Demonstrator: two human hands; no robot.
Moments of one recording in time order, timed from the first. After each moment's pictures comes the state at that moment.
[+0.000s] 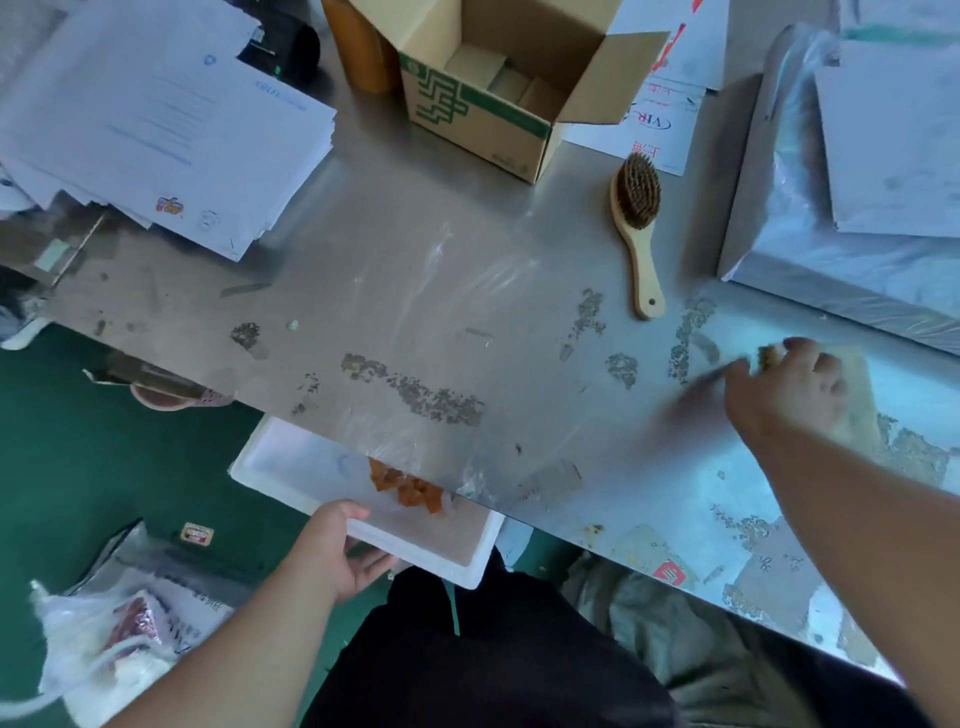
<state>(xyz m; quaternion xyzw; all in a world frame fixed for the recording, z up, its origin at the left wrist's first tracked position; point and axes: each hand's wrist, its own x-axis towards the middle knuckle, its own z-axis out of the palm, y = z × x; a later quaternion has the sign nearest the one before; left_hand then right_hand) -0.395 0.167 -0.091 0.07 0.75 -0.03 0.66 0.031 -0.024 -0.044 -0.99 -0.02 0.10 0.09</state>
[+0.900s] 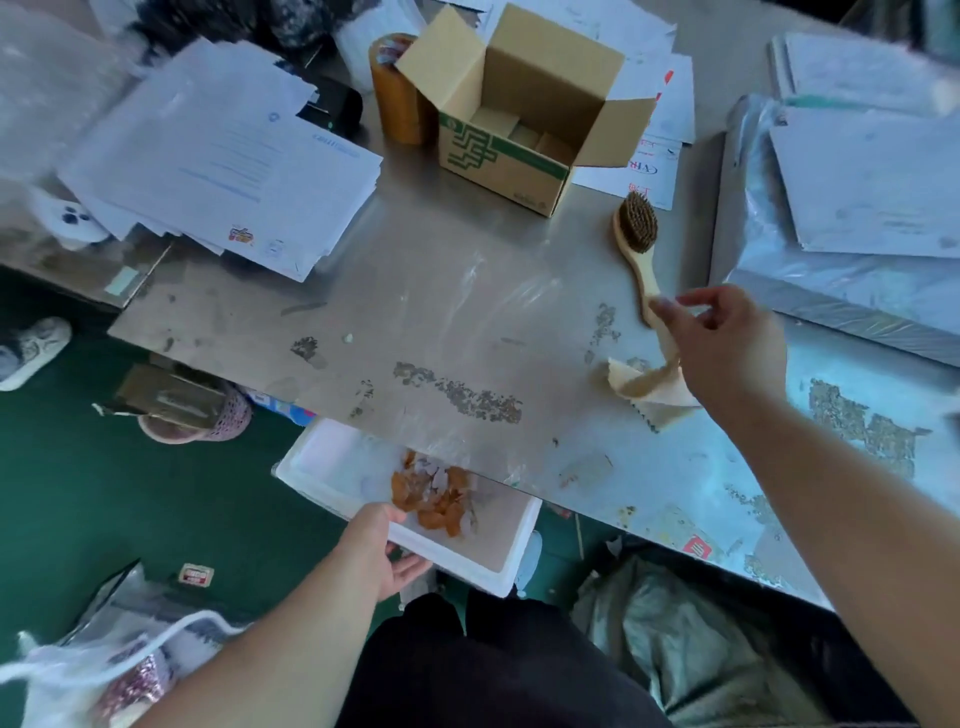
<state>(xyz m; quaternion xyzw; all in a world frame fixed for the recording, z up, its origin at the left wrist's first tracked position) -0.408 0.176 -0.052 0.11 0.74 -0.06 0.66 -0.088 0.059 0.086 -0.92 -0.16 0.11 0.33</state>
